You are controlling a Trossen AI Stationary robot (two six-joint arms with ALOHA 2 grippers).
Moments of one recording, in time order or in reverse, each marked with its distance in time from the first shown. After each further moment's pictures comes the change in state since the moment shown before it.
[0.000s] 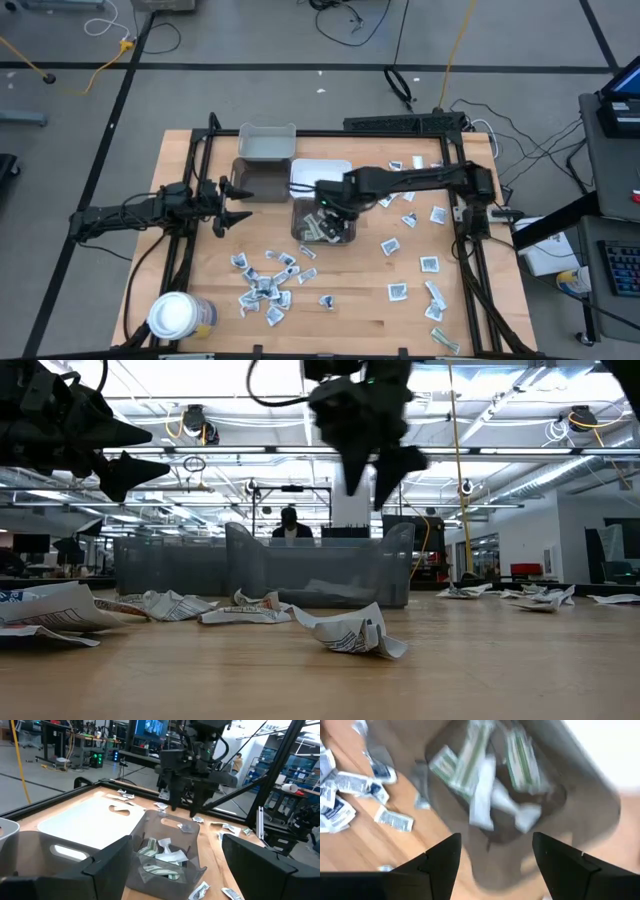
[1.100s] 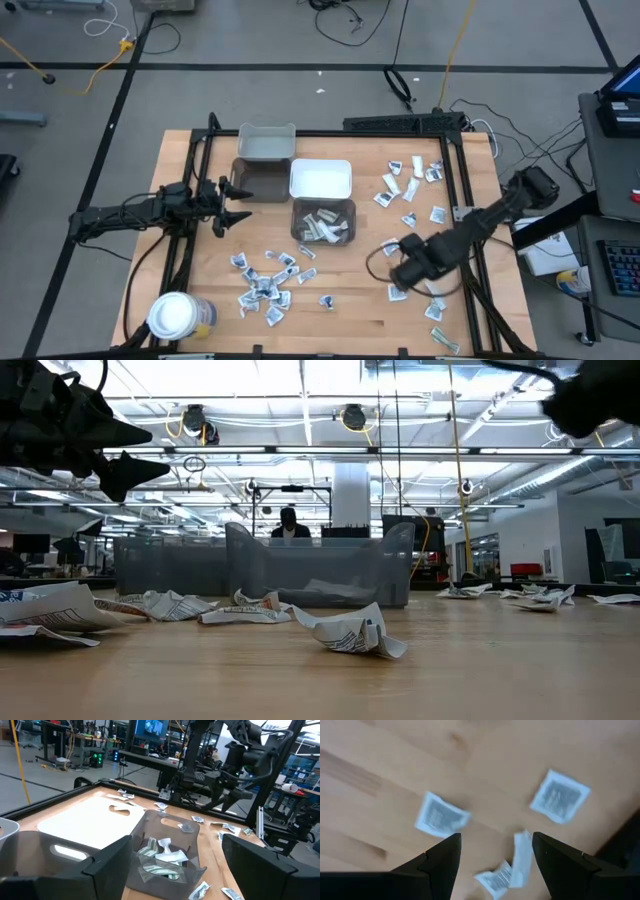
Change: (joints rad) left arm 0.000 0.000 0.000 0.000 0.000 0.000; right arm 0.603 -0.432 -0.599 -0.075 -0.001 0.898
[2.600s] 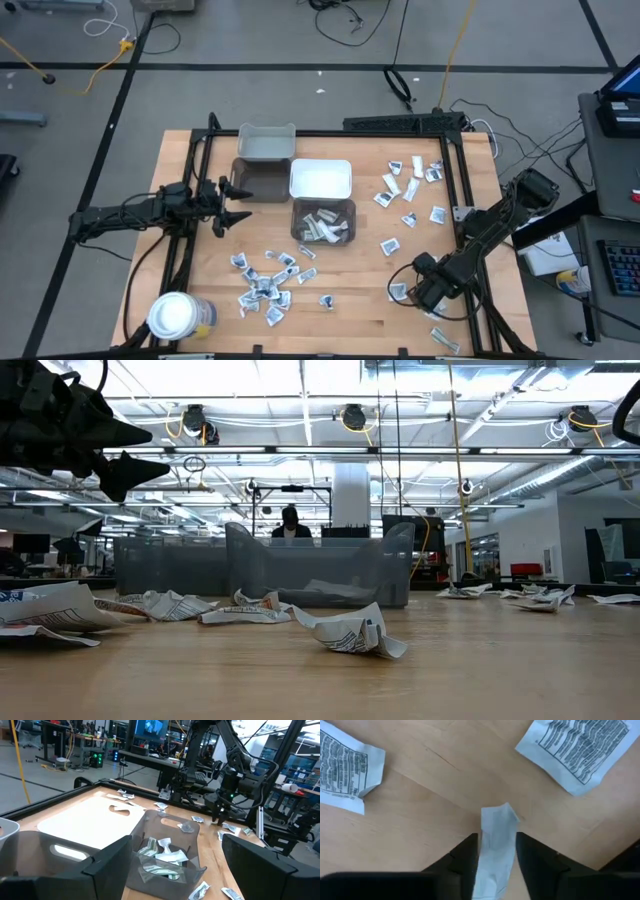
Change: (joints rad) left arm 0.000 0.000 0.000 0.000 0.000 0.000; right arm 0.224 0.030 -0.301 0.333 -0.078 0.137
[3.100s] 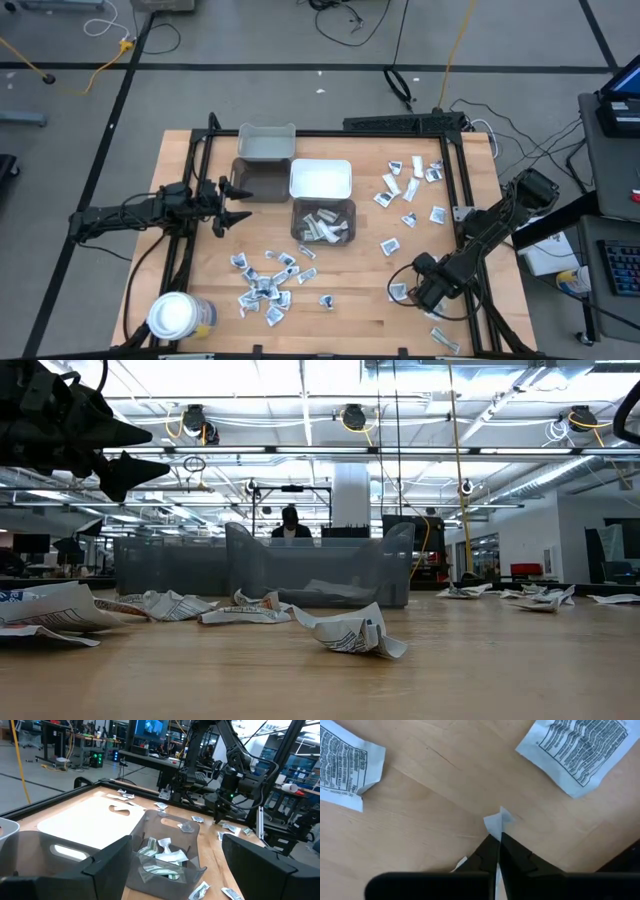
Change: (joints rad) left arm 0.000 0.000 0.000 0.000 0.000 0.000; right arm 0.000 0.000 0.000 -0.011 0.003 -0.023
